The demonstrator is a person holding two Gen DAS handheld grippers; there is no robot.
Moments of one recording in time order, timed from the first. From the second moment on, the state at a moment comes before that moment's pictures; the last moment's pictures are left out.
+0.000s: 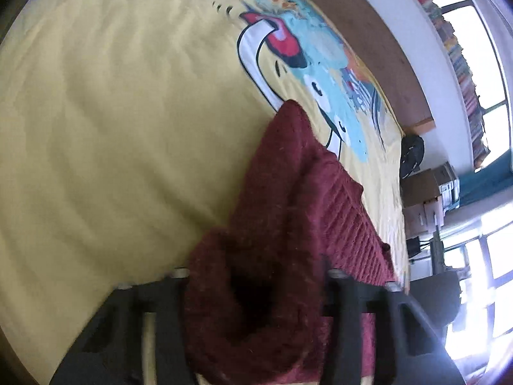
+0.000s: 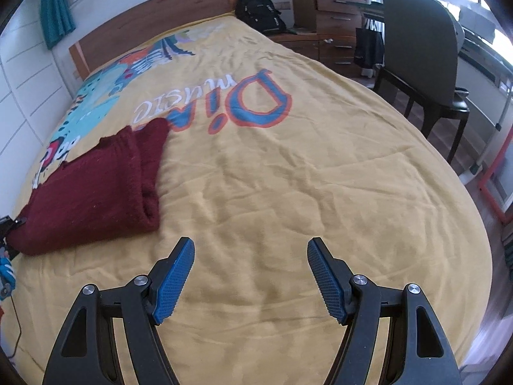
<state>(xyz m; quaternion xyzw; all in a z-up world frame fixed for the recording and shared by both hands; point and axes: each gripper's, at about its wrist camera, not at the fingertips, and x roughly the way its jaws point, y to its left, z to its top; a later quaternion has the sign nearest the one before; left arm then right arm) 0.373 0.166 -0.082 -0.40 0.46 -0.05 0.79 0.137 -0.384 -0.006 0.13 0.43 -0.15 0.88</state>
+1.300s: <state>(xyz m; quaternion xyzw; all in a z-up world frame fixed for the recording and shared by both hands) 0.396 -0.230 0.007 -0.24 0.53 -0.22 0.79 -0.012 -0.551 -0.026 0.25 0.37 -0.25 0.86</state>
